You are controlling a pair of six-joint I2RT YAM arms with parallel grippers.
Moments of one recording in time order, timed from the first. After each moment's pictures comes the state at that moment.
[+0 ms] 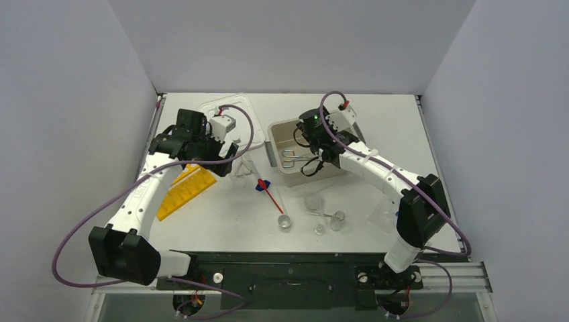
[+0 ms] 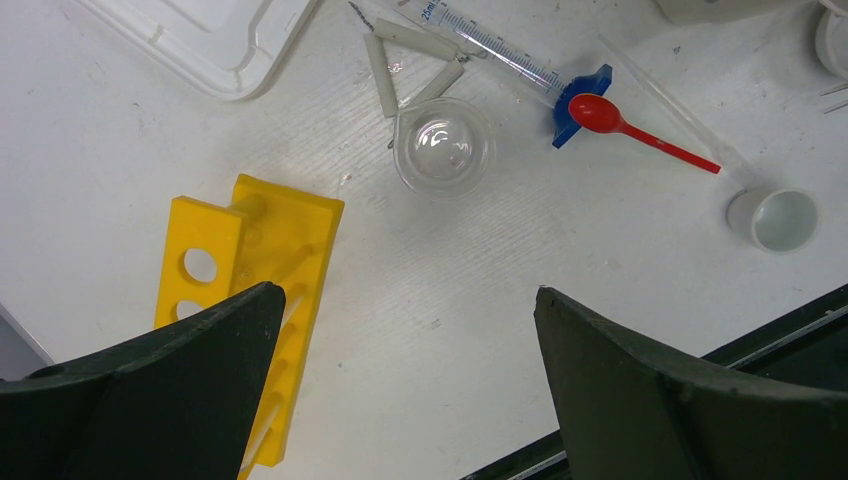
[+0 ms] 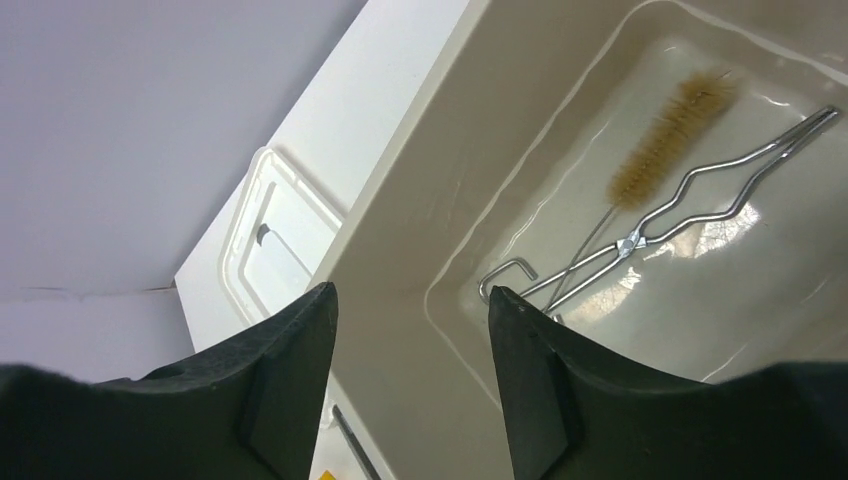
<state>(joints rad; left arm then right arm) -0.22 1.33 1.27 -0.90 0.19 0.28 0.66 1.69 1.39 -0.38 0.64 1.27</state>
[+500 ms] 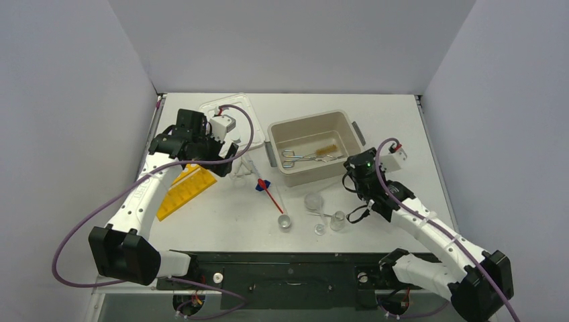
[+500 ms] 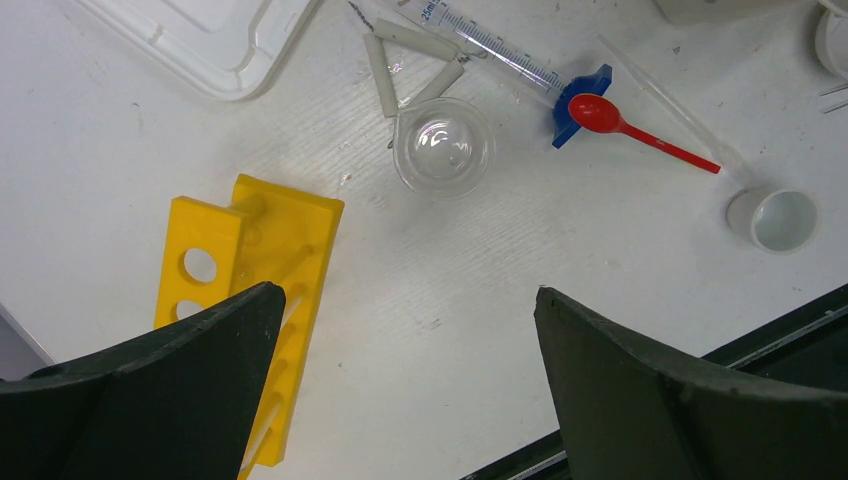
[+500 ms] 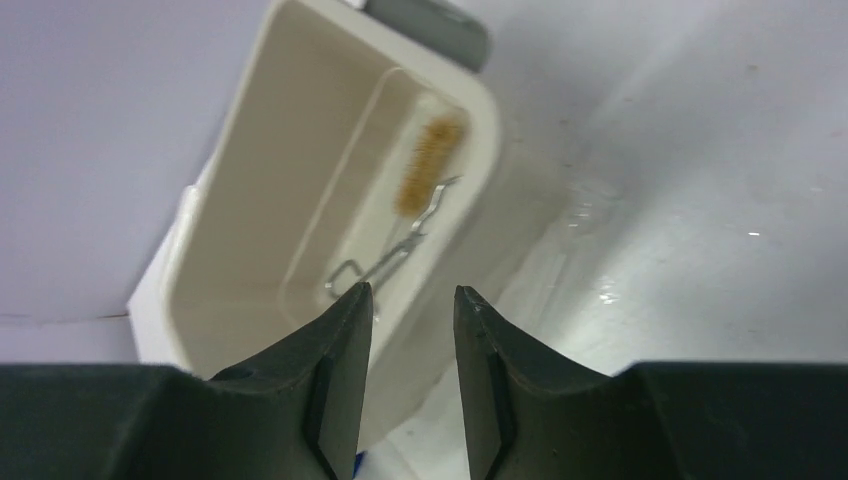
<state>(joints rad) -0.22 1.33 1.27 -0.90 0.19 0.28 0.59 1.07 0.82 -0.35 0.65 1.22</state>
